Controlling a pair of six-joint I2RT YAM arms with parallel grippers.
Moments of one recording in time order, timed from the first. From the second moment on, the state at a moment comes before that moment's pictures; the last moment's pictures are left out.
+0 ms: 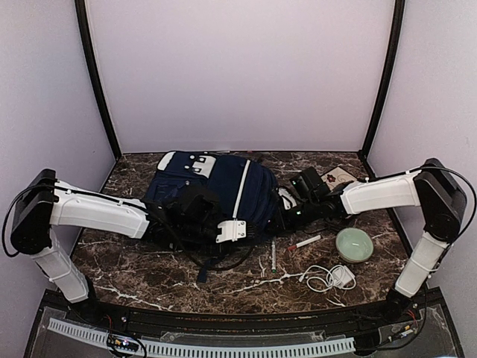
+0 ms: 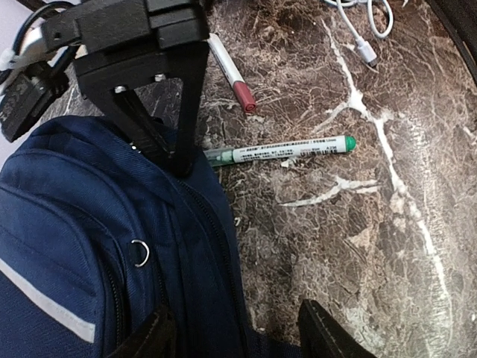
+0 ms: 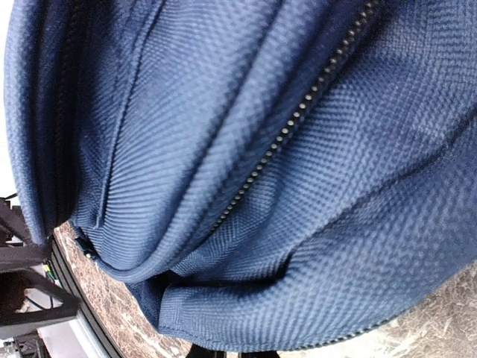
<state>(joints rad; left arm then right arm) -1.01 1.62 0.95 -0.07 0.08 0.66 0.73 1.70 0.96 -0.15 -0.41 0.48</state>
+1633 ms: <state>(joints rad) -1.02 1.51 0.78 0.09 -0.12 0.62 0.84 1.61 1.18 -0.27 -0.44 0.66</state>
